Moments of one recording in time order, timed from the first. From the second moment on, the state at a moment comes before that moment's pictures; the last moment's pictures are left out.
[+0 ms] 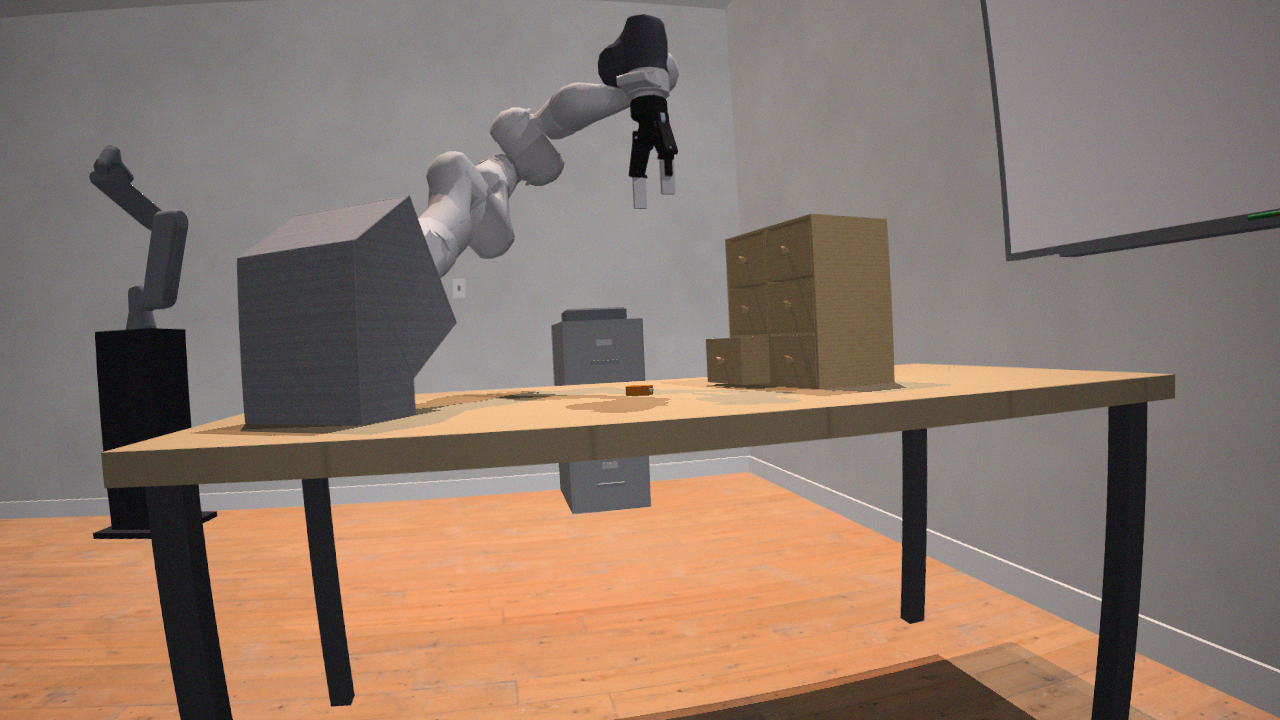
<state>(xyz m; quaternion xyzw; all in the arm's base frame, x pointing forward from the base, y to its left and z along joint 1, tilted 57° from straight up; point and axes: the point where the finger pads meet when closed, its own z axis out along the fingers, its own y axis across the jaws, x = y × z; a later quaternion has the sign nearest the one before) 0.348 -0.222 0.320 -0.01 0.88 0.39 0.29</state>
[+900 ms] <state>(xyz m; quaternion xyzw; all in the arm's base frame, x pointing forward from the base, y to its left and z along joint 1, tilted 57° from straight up) 0.316 -0.106 0.195 0.00 0.87 0.40 0.28</state>
